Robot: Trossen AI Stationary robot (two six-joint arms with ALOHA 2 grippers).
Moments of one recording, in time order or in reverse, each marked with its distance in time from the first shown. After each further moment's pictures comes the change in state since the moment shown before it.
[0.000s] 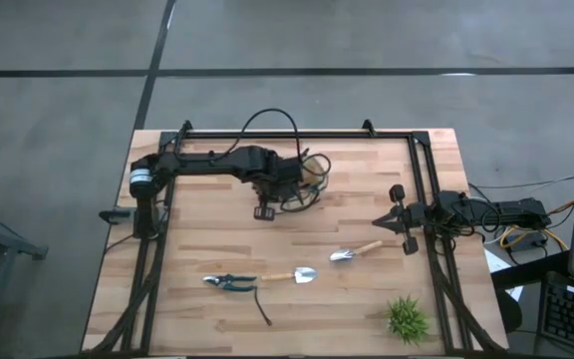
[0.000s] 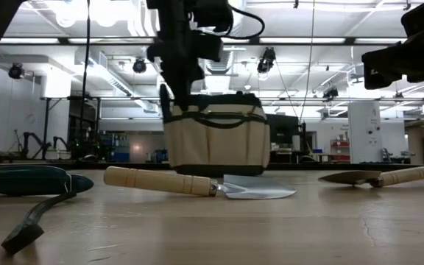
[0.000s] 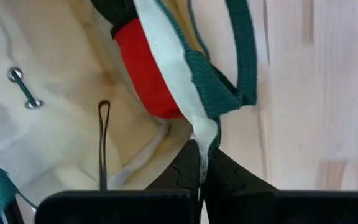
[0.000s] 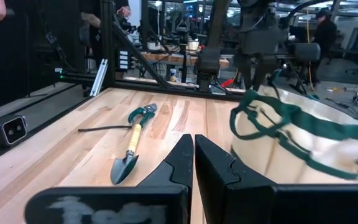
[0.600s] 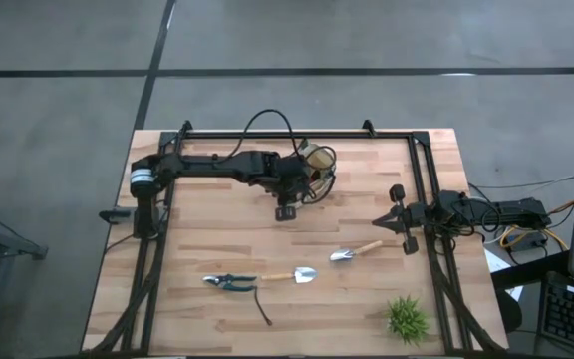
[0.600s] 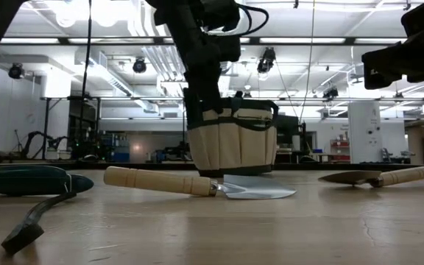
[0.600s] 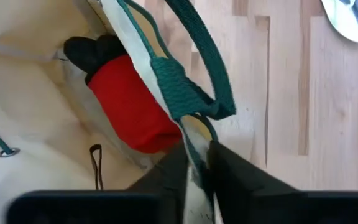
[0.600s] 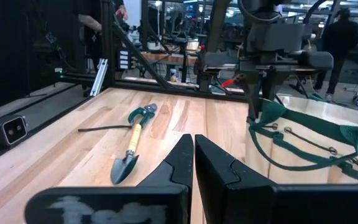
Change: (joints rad) left arm 0.000 0.004 -0.086 0.363 0.057 -0.173; right arm 0.000 0.000 0.000 0.000 0.000 0.000
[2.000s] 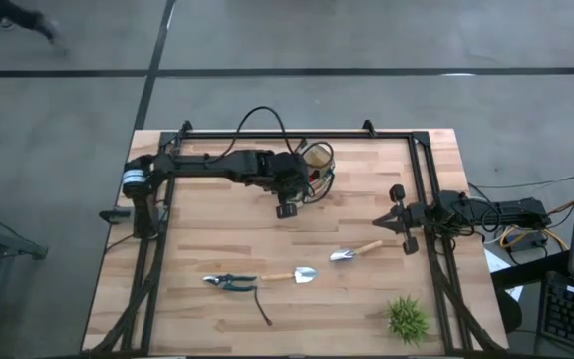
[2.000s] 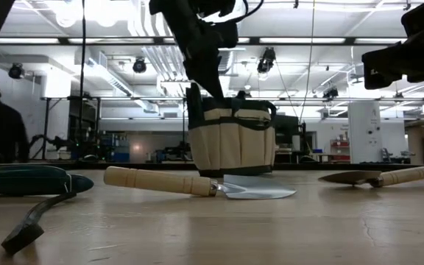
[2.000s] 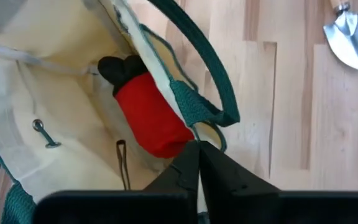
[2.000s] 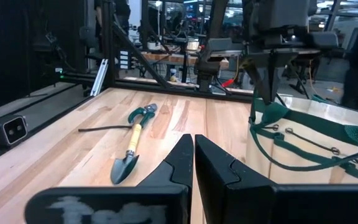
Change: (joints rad) left arm -0.015 -0.052 -0.003 0.024 -0.067 -0.048; right arm 0.000 0.000 0.000 0.000 0.000 0.000
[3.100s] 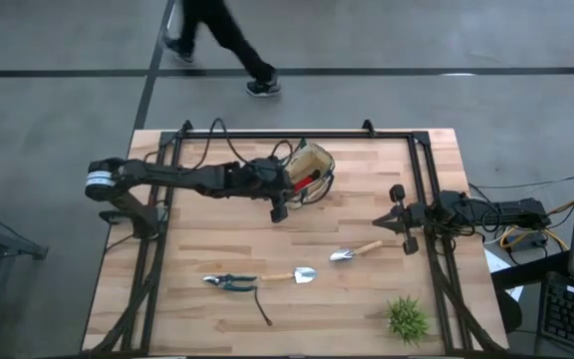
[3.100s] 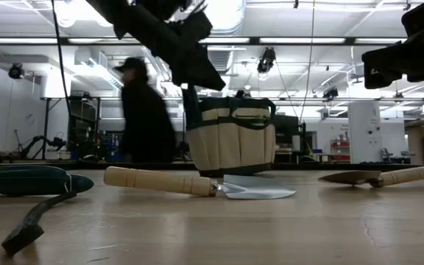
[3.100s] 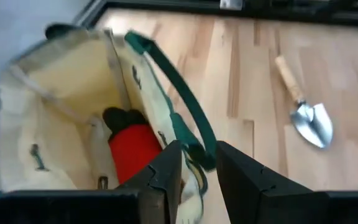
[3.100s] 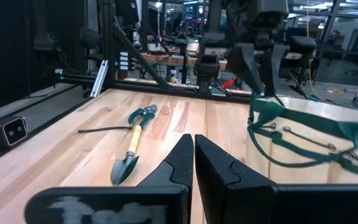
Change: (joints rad) left arm -0.004 -0.273 -0.539 0.708 0.035 -0.099; right arm 0.000 -0.005 0.000 0.000 0.000 0.000
